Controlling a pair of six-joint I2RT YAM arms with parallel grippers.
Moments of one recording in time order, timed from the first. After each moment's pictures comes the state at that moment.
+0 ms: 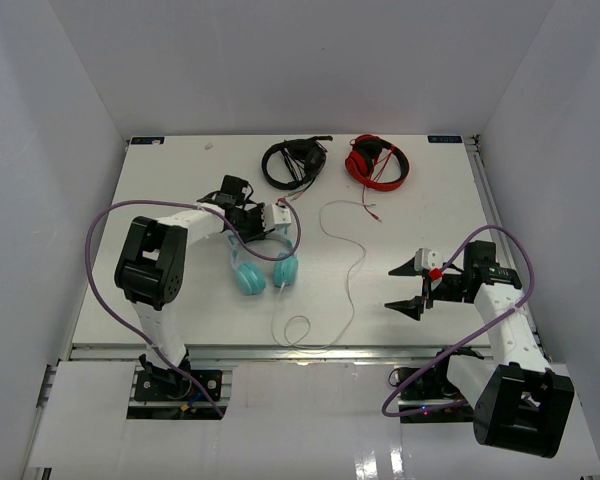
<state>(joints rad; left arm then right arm) -0.32 1.90 1.19 -0.31 0.46 1.06 -0.14 0.98 0.59 -0.95 -1.33 -1.47</state>
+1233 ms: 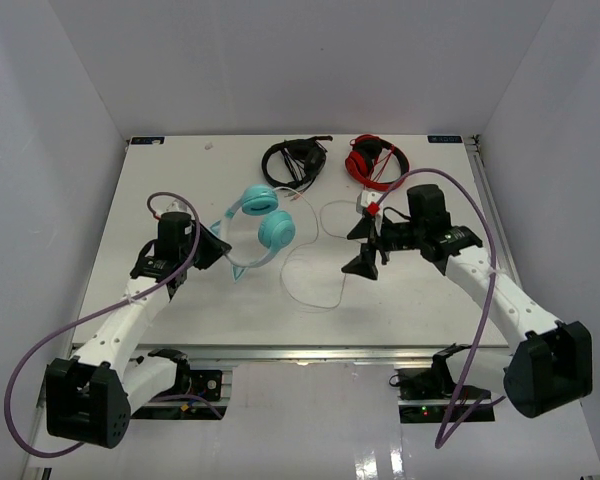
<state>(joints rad) -0.20 1.05 0.68 -0.29 0.11 -0.82 0.37 1.15 0.87 -0.40 -0.95 -0.52</state>
